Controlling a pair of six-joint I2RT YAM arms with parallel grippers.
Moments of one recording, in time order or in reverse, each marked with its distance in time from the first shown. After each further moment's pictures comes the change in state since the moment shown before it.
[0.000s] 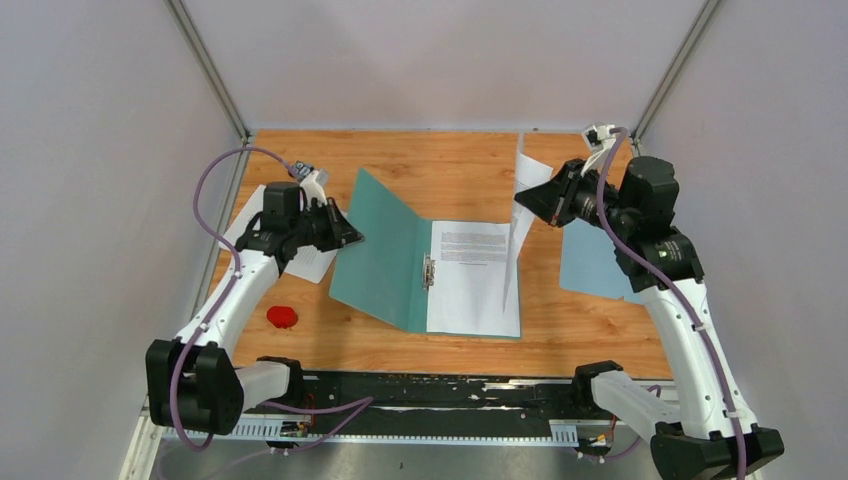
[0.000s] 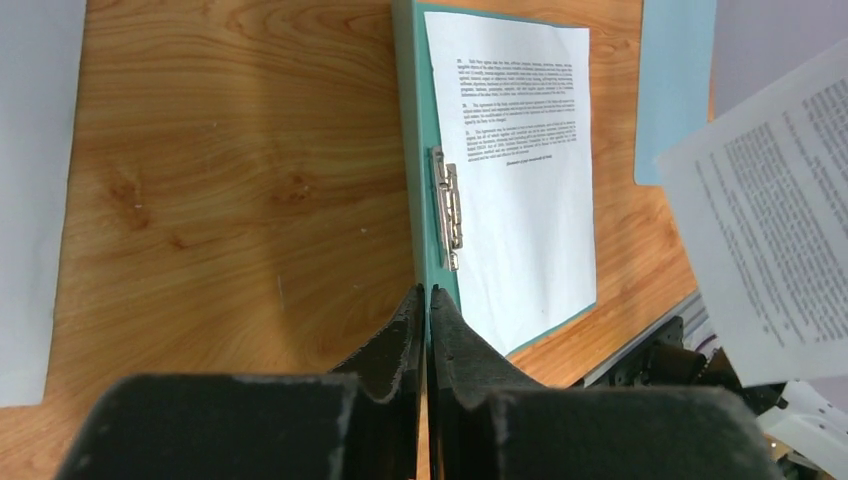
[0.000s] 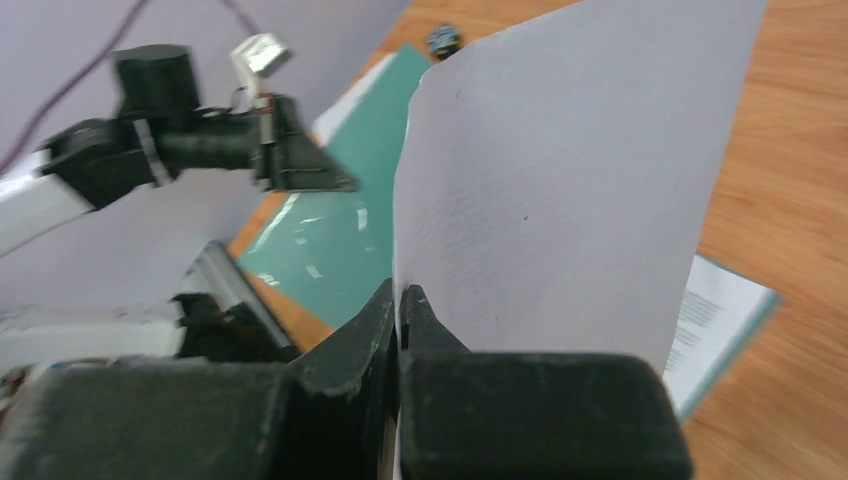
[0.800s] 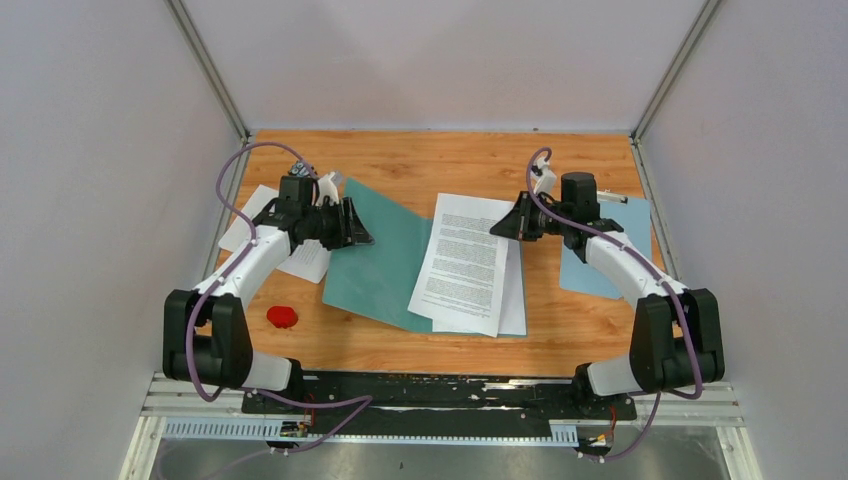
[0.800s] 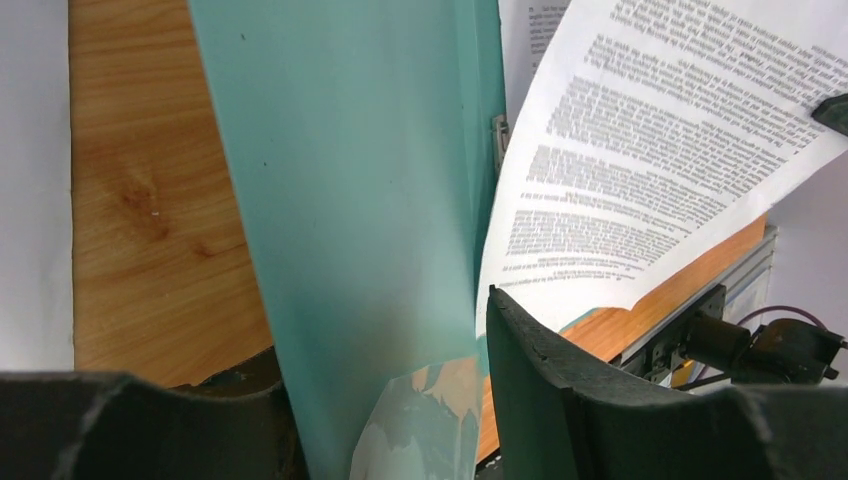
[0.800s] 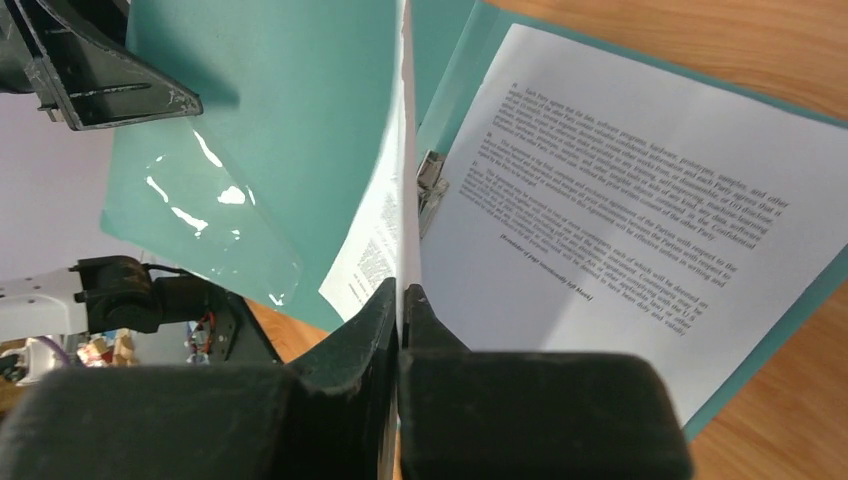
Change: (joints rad) left arm -0.007 0.209 0.074 -0.034 0.029 0.103; right arm -0.024 0.428 -0.341 0.395 -0.195 0.024
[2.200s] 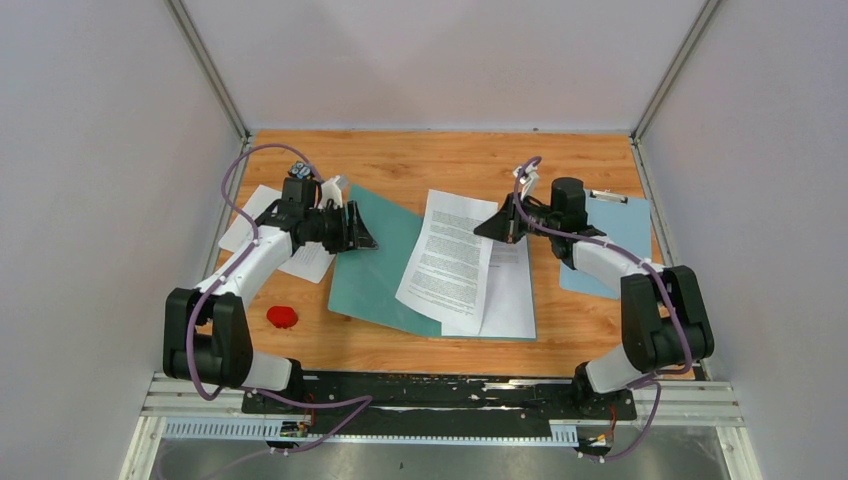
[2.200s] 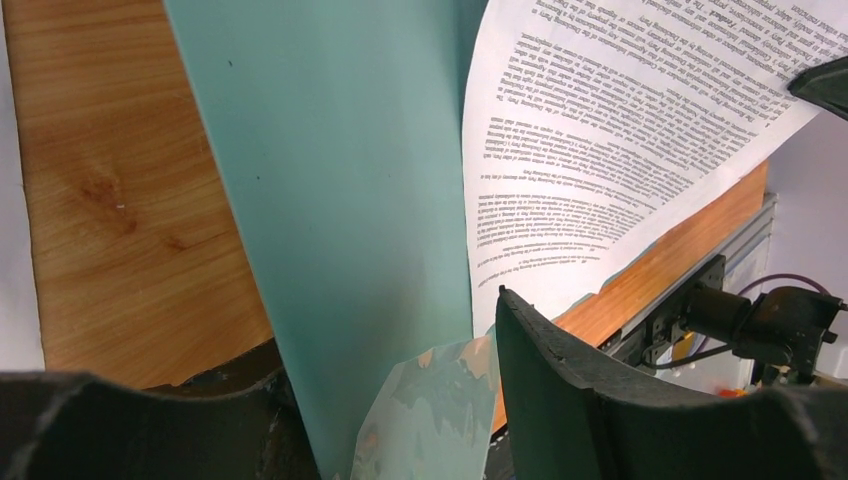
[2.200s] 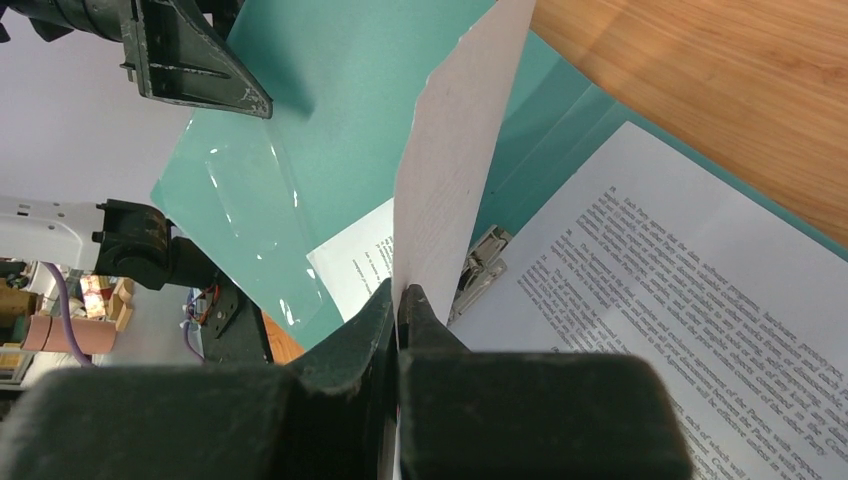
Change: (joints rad) left arm -0.013 0.010 -0.011 -0.017 0.036 0.033; right arm 0.035 0.107 -0.097 0.417 -0.180 0.026
